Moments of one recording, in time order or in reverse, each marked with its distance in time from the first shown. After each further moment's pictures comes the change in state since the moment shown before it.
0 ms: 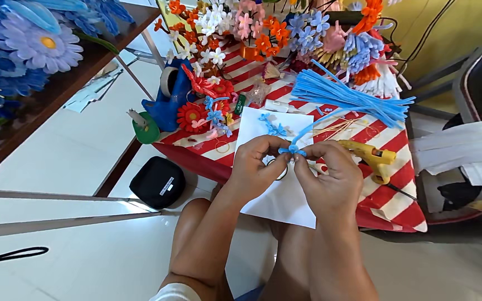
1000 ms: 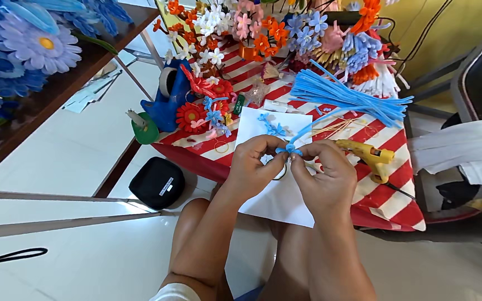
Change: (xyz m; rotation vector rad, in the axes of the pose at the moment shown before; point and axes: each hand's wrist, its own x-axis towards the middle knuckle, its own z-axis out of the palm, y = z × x) left_hand 0.001 0.000 -0.001 0.013 -0.003 0.000; right_hand 0.000 0.001 0.004 0.020 0.001 0.005
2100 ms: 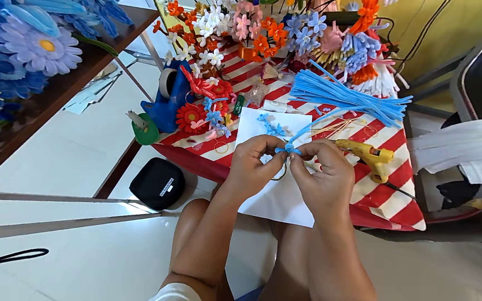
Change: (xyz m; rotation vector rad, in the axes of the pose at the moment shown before) left_hand 0.000 -0.003 -0.001 0.004 -0.002 -0.004; right_hand 0.000 0.002 0.000 0.006 -0.021 0.005
